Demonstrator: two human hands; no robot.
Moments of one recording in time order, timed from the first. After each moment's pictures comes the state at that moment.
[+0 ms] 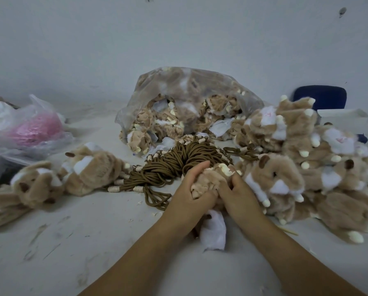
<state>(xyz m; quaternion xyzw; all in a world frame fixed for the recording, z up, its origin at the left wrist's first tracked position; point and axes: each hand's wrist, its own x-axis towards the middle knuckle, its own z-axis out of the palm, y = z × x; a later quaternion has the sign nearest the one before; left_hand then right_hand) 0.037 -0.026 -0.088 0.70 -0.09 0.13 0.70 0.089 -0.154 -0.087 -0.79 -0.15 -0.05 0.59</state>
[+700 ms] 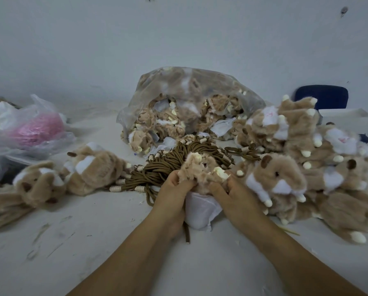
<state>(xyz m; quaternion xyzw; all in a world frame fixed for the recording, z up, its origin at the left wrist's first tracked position) 0.051 -0.009 -0.088 0.55 0.08 0.10 0.82 0.074 -0.153 -0.077 -0.81 -0.20 -0.07 0.55</state>
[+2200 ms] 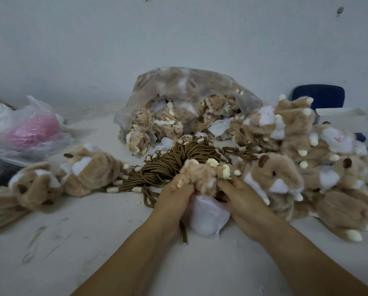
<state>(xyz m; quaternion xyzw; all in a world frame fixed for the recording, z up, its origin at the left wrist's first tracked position) 0.040 -0.014 -0.085 0.65 0.08 0.09 0.75 0.084 -0.158 -0.079 -0.63 -0.14 0.16 0.75</state>
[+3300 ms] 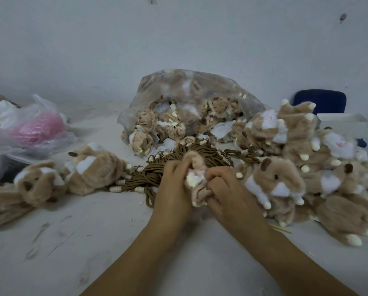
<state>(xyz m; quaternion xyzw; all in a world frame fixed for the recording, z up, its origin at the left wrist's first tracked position) 0.038 -0.004 -0.076 0.88 -0.03 0.32 0.36 0.070 -0.151 -0.068 -0.77 -0.45 -0.34 0.30</state>
